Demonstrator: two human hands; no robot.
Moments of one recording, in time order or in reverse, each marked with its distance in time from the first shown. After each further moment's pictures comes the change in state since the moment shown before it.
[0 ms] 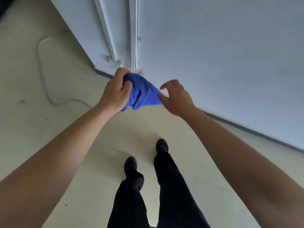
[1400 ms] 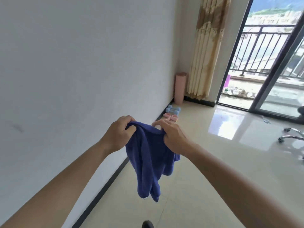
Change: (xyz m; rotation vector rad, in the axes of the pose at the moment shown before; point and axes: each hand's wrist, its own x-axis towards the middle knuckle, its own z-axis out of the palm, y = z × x) left_hand -0.546 0.598 0.686 0.300 -1.032 1.198; right_hand -0.889 0.477 -0.358 0.105 1.015 0.812
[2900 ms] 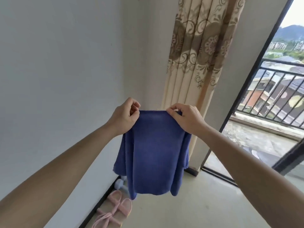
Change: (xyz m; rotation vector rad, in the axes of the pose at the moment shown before) left_hand 1.253 0.102 0.340 -0.113 0.140 0.156; right_hand 0.878 0.840 -0.398 -0.072 0.169 0.151
